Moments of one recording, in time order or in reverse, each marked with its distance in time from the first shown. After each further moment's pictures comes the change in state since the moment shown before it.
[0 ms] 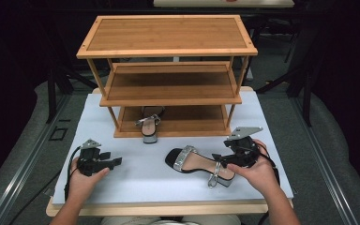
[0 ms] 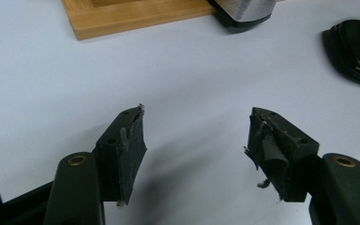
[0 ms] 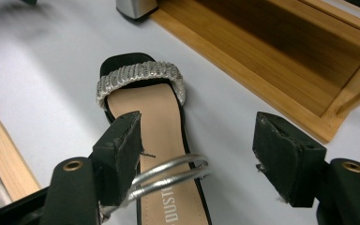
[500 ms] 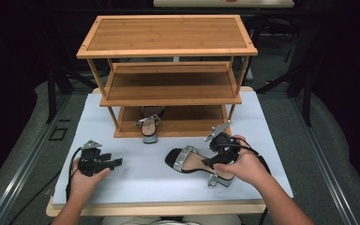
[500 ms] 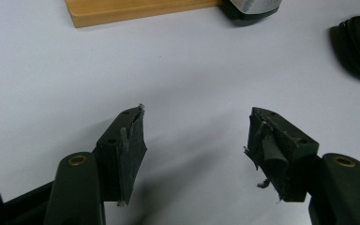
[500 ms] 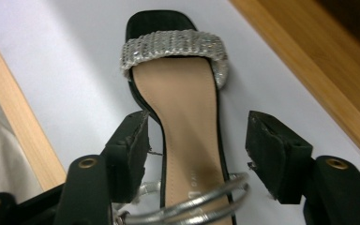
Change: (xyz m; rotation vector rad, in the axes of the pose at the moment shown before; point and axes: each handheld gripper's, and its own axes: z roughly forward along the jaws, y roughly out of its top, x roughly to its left) left arm 0.000 -0.002 0.007 0.019 0.003 -0.006; right arm 0.019 0.028 0.037 0.236 0.091 -0.143
